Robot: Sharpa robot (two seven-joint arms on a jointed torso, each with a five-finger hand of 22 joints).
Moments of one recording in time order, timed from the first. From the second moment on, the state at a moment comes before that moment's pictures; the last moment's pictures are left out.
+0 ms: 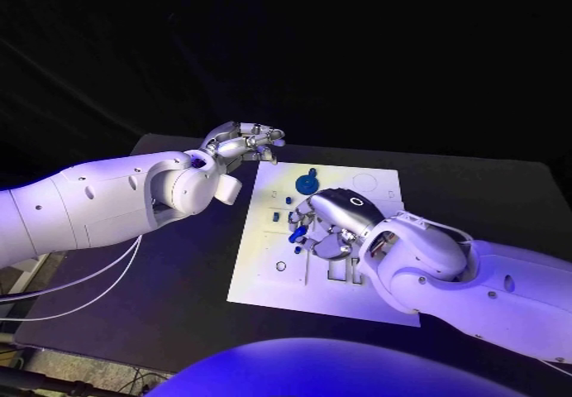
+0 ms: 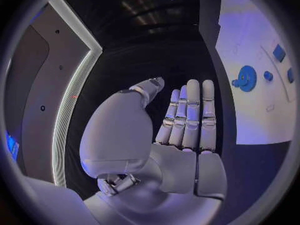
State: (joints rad) left arm 1.16 -0.91 -0.04 1.47 -0.05 -0.20 0.33; left_hand 1.30 -0.21 0.46 0.10 0.26 0.89 0.18 0.20 0.40 1.03 0.13 0.22 0.20 0.96 0.07 0.99 0.44 0.17 0.92 0.17 0.38 1.13; right arm 1.11 -0.66 -0.12 1.80 -1.62 -0.39 -0.26; right_hand 1.30 -0.20 0.68 -0.03 0.06 1.09 0.12 0.25 0.47 1.25 0.06 0.13 0.23 1.46 -0.03 1.41 1.22 0.05 1.46 0.08 1.38 1.31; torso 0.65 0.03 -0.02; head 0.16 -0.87
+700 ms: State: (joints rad) left arm 1.16 -0.91 -0.04 1.47 -0.05 -0.19 0.33; left_hand 1.30 -0.21 0.46 0.10 0.26 0.89 0.18 0.20 0.40 1.03 0.13 0.22 0.20 0.96 0.07 0.99 0.44 0.17 0.92 0.17 0.38 1.13; right arm 1.02 -0.55 -0.14 1.69 -1.67 -0.34 -0.23; right_hand 1.31 -0.19 0.68 -0.03 0.07 1.08 0.12 0.25 0.47 1.25 0.06 0.12 0.24 1.46 -0.03 1.41 1.22 0.05 1.46 0.08 1.37 1.31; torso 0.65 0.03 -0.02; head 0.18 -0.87
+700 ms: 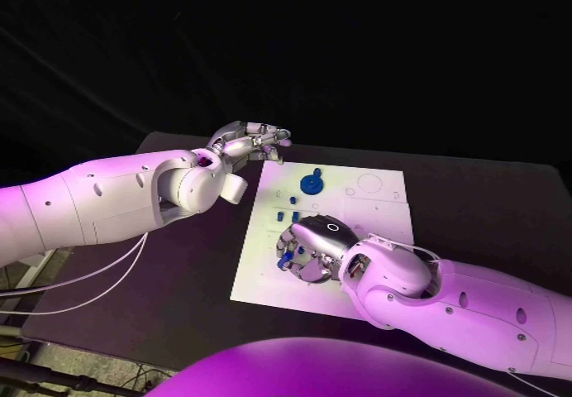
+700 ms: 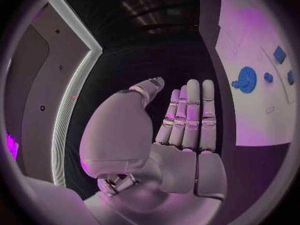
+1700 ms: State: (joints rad) left arm 1.16 -0.91 -0.04 1.47 -0.05 -0.19 0.33; left_hand 1.30 -0.21 0.46 0.10 0.26 0.88 0.18 0.20 0.40 1.02 0.13 0.22 0.20 0.96 0.07 0.99 0.44 0.17 0.92 0.17 0.38 1.13; right arm 1.02 -0.53 -0.14 1.67 -1.77 -0.26 -0.27; right_hand 1.31 -0.19 0.68 -0.03 0.08 1.07 0.12 0.25 0.48 1.25 0.06 0.12 0.24 1.46 -0.03 1.41 1.22 0.05 1.46 0.08 1.37 1.31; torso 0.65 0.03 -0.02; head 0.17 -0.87
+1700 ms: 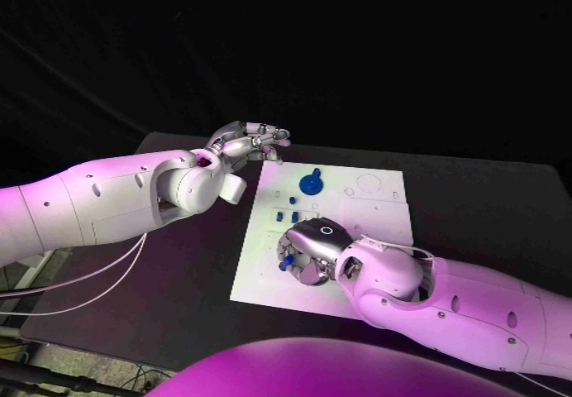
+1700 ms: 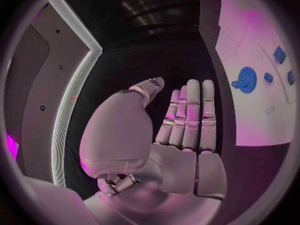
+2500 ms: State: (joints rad) left arm 1.16 -0.91 -0.04 1.47 -0.05 -0.19 0.33; left_hand 1.30 -0.21 0.46 0.10 0.26 0.88 0.18 0.20 0.40 1.02 0.13 0.22 0.20 0.96 0.07 0.99 0.44 0.17 0.92 0.17 0.38 1.13; right arm 1.01 -0.50 -0.15 1.67 -1.82 -0.25 -0.31; right_hand 1.23 -0.27 0.63 -0.03 0.14 0.95 0.14 0.18 0.46 1.16 0.08 0.08 0.25 1.47 0.00 1.40 1.19 0.05 1.47 0.10 1.33 1.31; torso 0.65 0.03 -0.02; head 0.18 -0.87
